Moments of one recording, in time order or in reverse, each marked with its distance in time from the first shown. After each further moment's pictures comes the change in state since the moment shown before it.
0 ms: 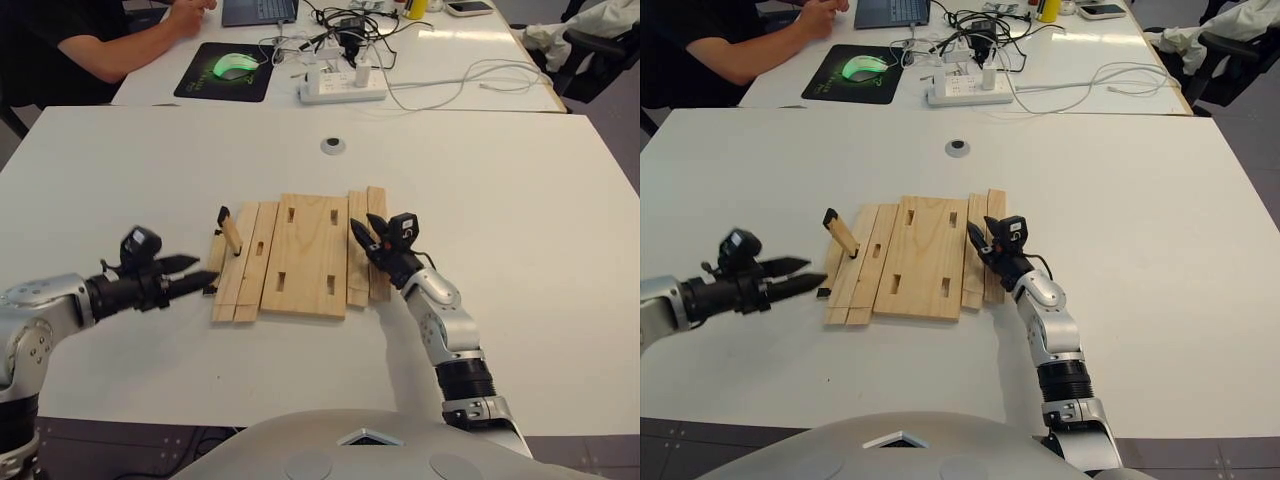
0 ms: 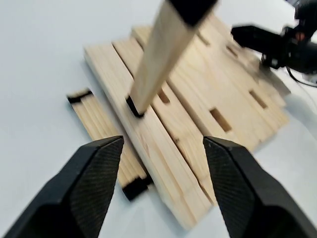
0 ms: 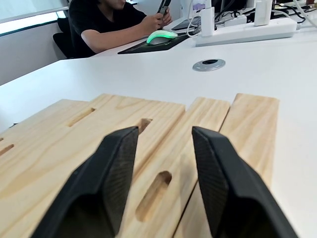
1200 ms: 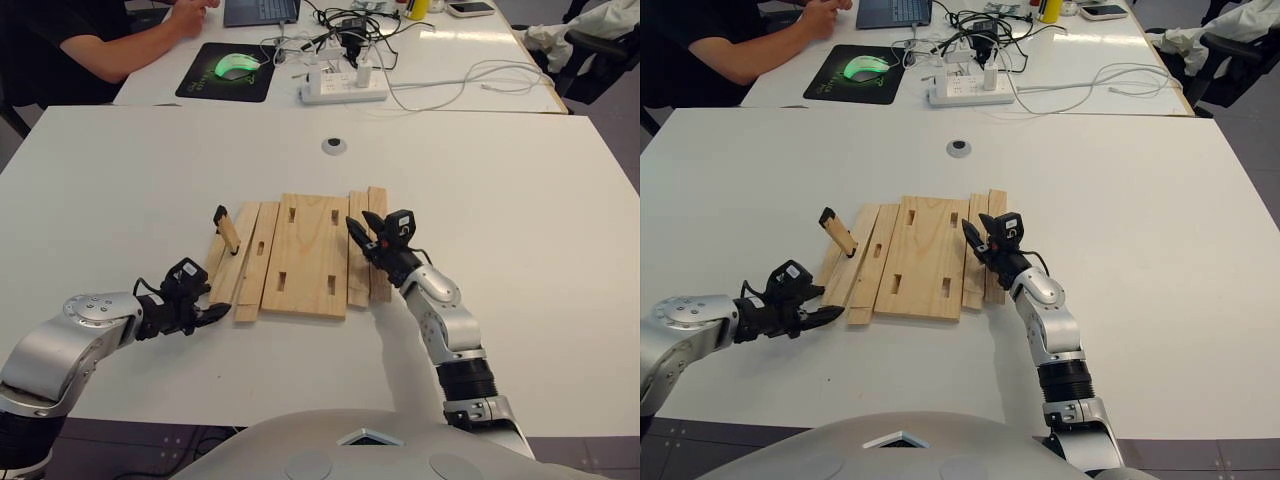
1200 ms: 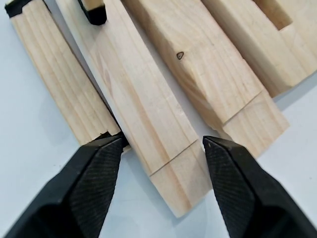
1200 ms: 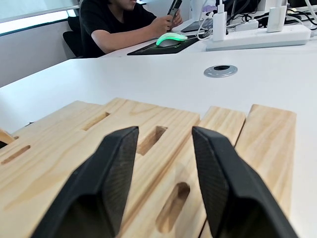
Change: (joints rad) left arm -0.013 0.009 -0.265 -0.143 0.204 0.015 0.258; right arm -0.003 -0.013 0.028 -0.053 0.001 0.042 0.006
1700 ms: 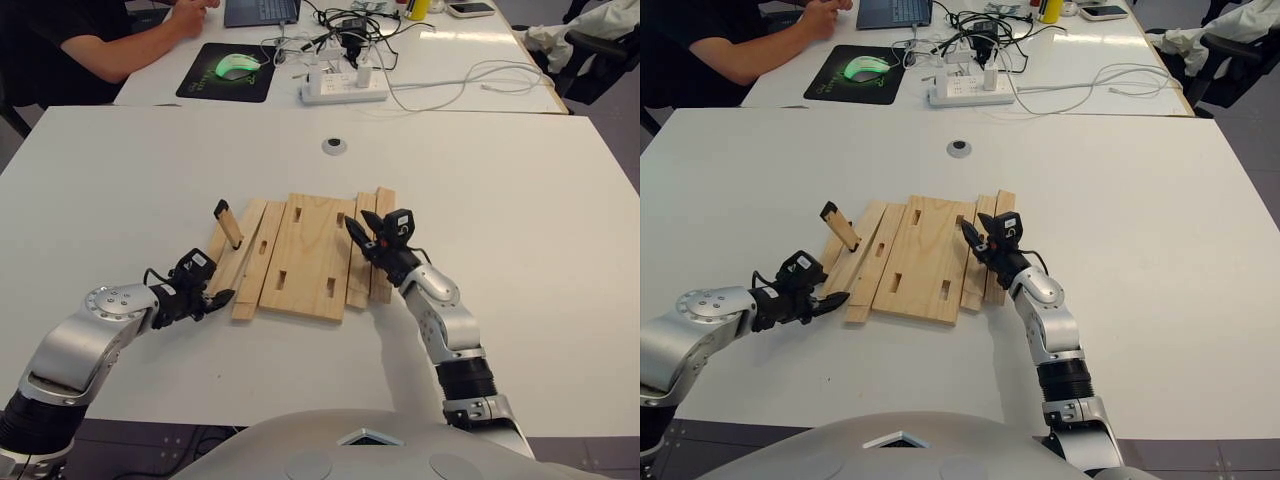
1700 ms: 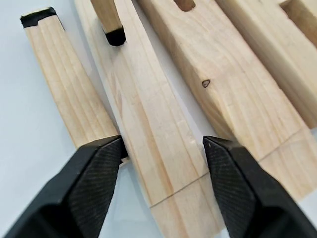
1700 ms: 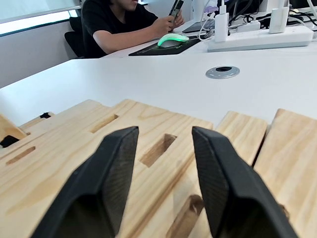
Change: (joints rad) left arm -0.055 -0.069 -0.076 0.056 0.110 -0.055 0.080; right arm -0.015 0.000 0.004 0.003 0.000 0.002 0.003
